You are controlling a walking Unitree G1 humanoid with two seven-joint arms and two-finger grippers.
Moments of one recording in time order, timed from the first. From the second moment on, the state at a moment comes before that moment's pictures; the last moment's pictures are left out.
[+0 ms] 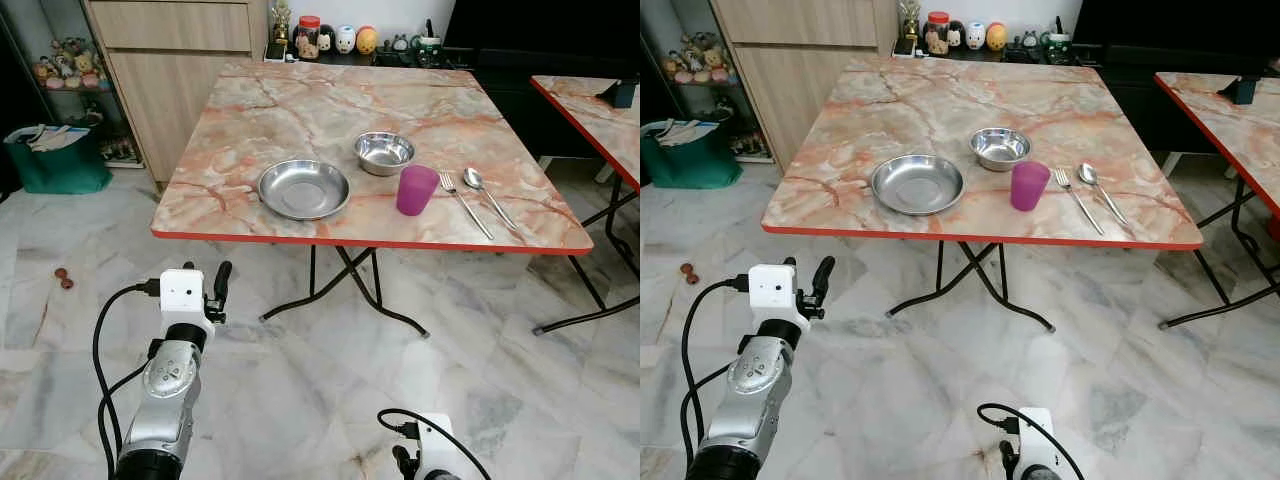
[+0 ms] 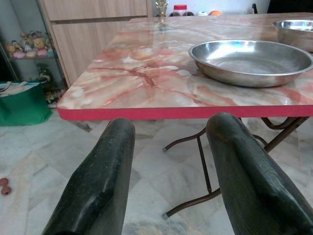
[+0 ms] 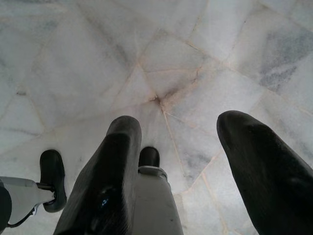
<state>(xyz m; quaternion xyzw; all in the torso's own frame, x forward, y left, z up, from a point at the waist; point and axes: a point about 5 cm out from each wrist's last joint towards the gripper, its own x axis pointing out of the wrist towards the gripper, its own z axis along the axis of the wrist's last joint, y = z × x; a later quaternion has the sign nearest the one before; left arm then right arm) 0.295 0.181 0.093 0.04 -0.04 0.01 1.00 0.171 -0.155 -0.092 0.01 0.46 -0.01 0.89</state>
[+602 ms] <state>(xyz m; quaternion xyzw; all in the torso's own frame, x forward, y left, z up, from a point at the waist) 0.300 0.174 0.104 0.03 -0.05 -0.01 1.00 0.171 -0.155 -0.092 0.01 0.46 -0.01 0.89</state>
